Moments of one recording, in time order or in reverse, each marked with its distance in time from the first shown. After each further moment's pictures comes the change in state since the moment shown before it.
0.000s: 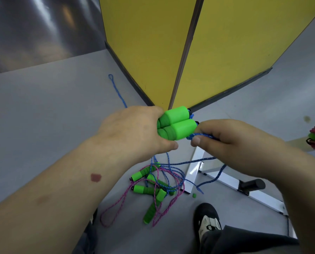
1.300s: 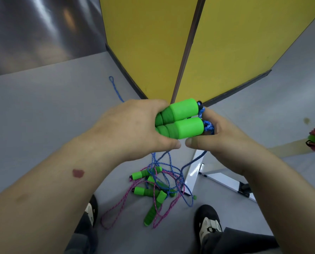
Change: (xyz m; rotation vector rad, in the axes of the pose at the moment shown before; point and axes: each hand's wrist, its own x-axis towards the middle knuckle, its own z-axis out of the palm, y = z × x) left_hand -0.002 -0.011 -0.017 -0.152 0.023 0.128; right_hand 0.028 0.017 0.033 0.970 0.054 -0.053
